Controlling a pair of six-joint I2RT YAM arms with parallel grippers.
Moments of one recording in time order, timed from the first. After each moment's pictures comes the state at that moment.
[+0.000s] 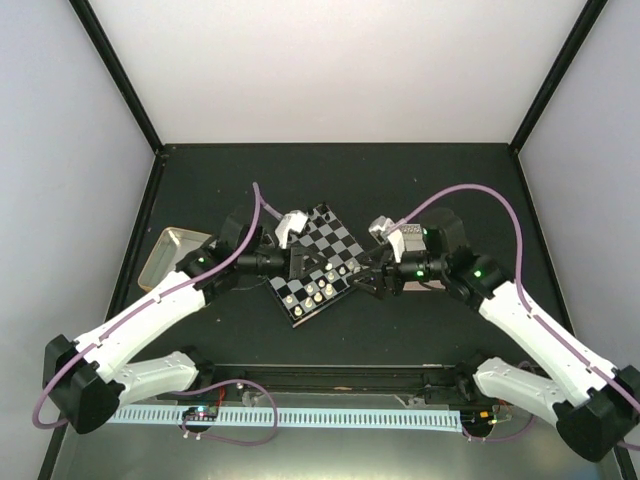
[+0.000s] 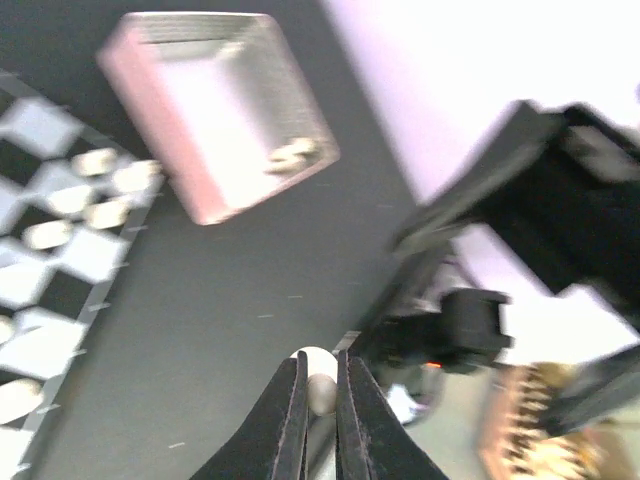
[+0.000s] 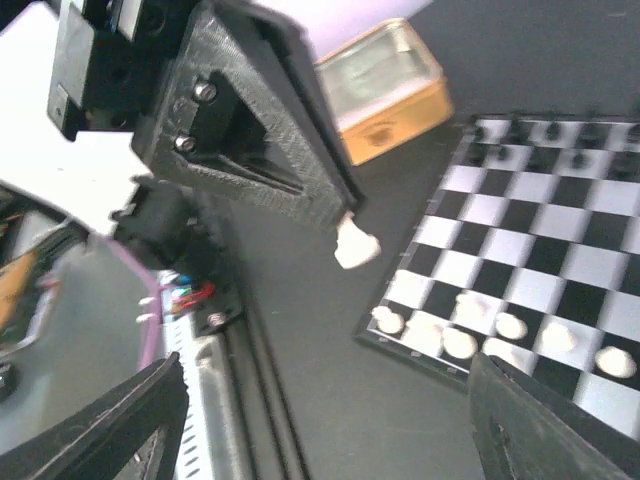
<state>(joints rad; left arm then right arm) -0.66 1.08 0.88 -0.29 0.67 -0.68 0.60 1.02 0.90 -0.48 -0.79 0.08</state>
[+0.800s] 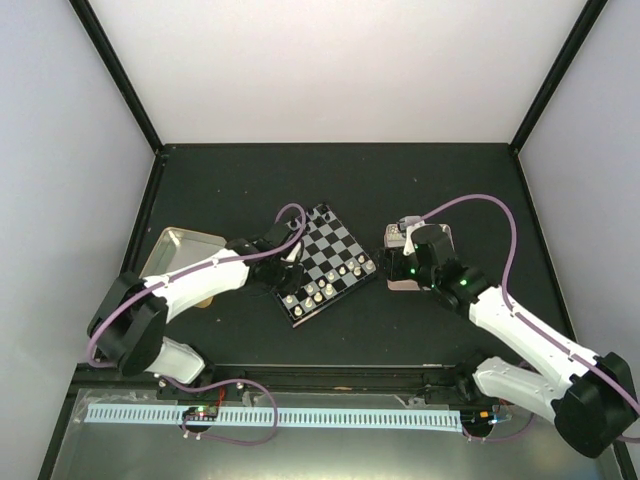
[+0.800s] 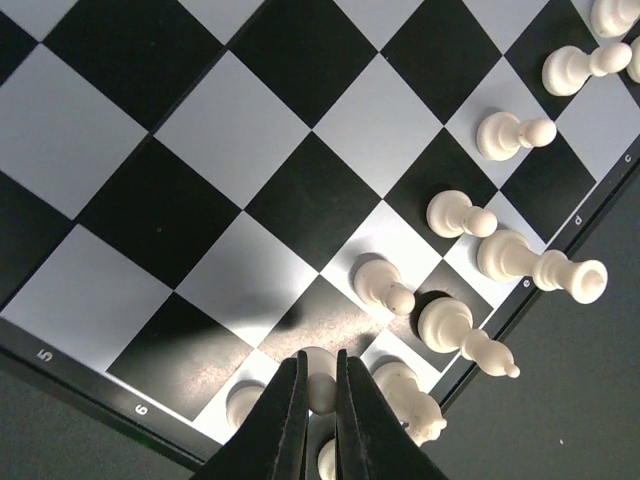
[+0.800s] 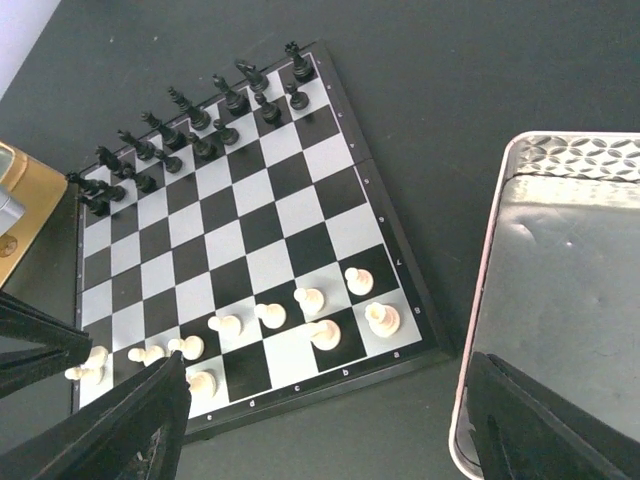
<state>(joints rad) -0.67 1.44 0.87 -0.61 0.13 -0.51 0.60 1.01 0.67 -0.32 -0.03 0.45</state>
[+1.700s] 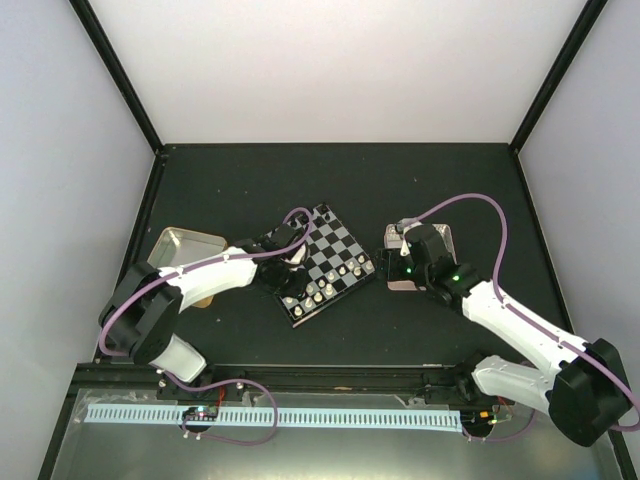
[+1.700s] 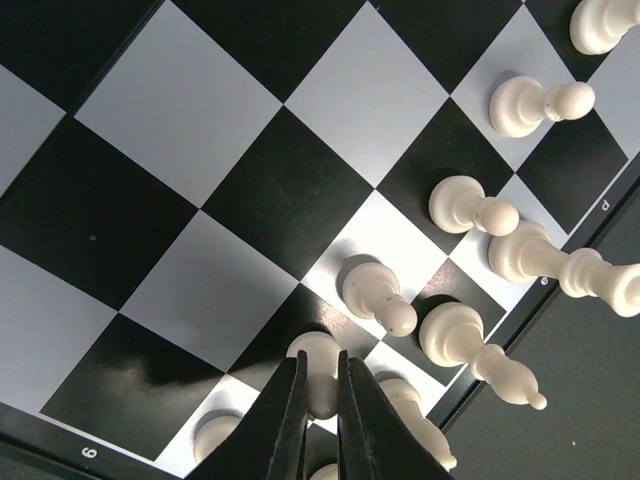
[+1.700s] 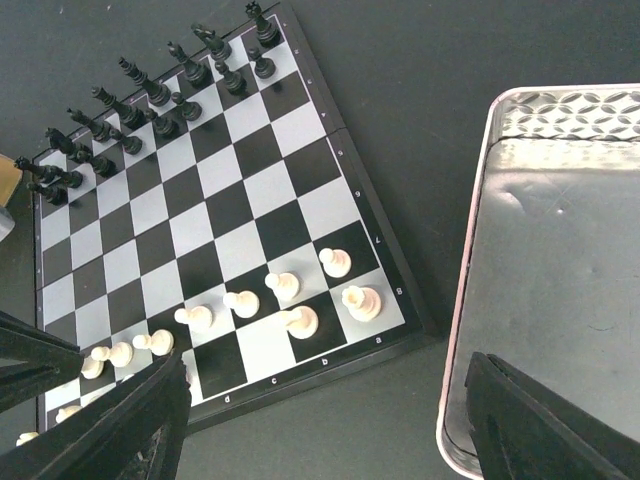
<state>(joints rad) -0.67 1.53 0.87 -0.57 0.18 -0.49 0.60 1.08 0.67 -0.32 0.00 0.48</state>
